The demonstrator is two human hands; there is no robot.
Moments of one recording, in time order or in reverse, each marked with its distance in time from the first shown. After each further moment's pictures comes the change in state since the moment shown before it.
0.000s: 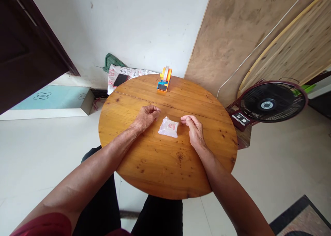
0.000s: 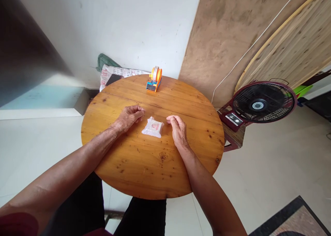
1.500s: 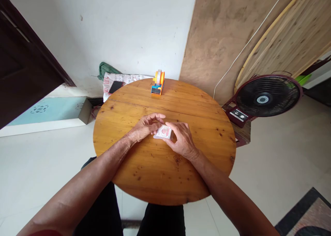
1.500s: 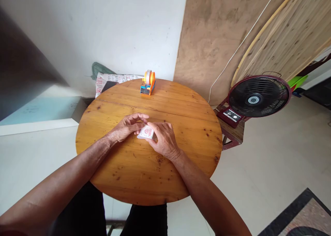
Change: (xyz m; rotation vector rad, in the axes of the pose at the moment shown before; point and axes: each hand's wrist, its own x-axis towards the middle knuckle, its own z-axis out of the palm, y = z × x) left_hand -0.017 0.009 0.008 -0.170 -0.349 -0.062; right_hand -0.023 -0.011 0.007 -0.656 -0.261 -0.678
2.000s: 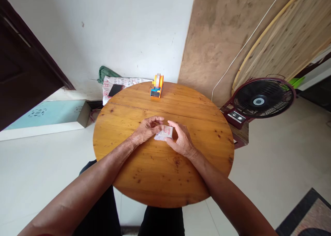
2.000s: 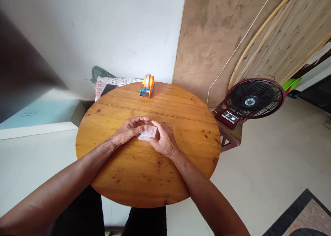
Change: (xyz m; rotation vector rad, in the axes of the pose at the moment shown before) left_hand 0.007 -0.016 0.000 0.029 0.020 0.017; right_hand 0.001 0.005 0.004 0.109 0.015 0.164
